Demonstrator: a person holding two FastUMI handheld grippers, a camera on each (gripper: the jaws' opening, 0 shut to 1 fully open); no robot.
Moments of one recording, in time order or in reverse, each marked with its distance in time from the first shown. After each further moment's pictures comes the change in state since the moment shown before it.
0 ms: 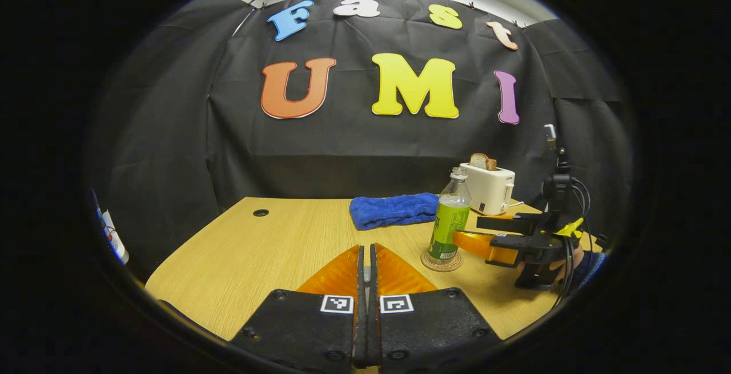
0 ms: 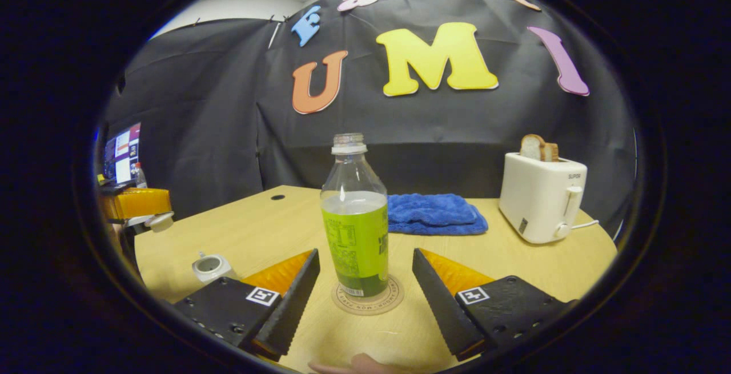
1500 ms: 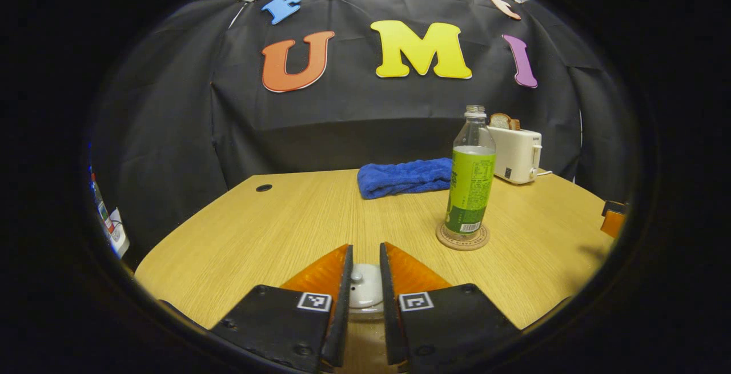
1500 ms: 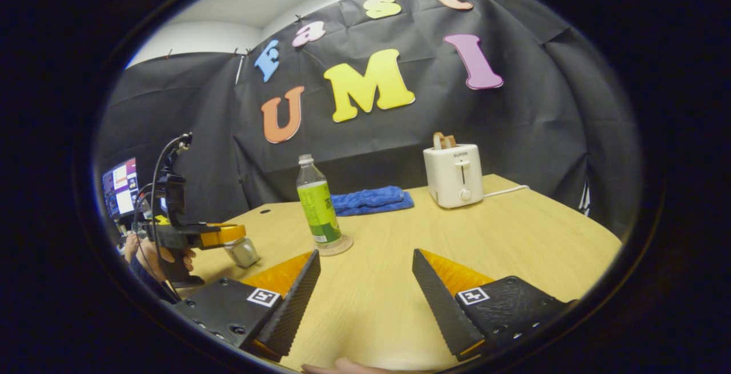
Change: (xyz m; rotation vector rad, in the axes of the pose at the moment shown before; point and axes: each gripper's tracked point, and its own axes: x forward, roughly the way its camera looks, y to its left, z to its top) left arm 0.042 -0.021 -0.068 0.037 0.116 0.118; right arm -0.175 -0.064 -0.050 0.158 -0.088 -0.142
